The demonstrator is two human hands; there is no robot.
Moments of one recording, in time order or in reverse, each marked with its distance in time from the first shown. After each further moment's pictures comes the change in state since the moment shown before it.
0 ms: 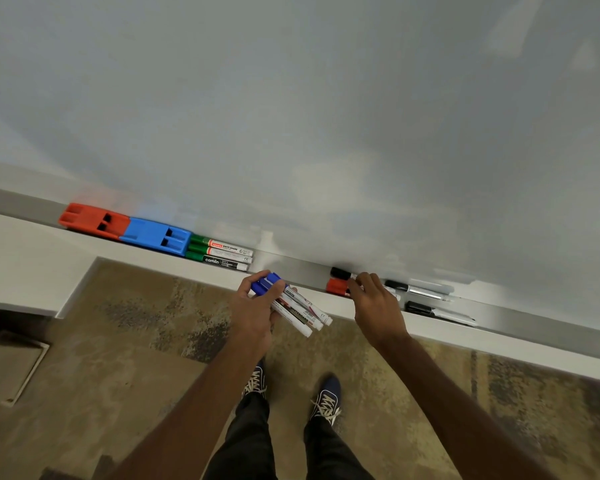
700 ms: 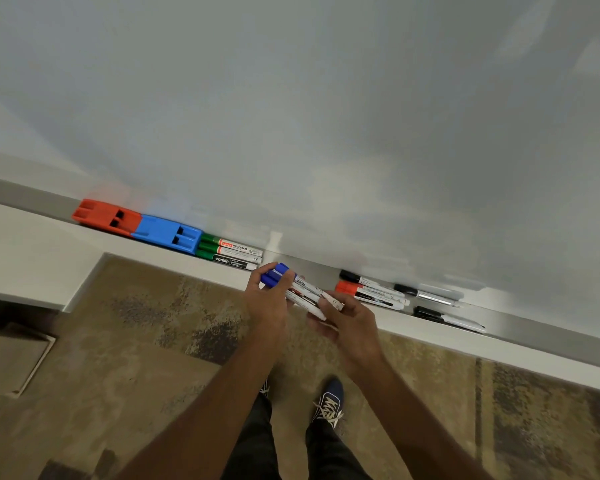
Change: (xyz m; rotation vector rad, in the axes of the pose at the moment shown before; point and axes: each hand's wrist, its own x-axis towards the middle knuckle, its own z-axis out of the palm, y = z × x) left_hand 0.005 0.001 0.023 -0.046 0.142 0.080; right_hand -0.009 -0.079 -0.016 1.788 -0.099 0.897
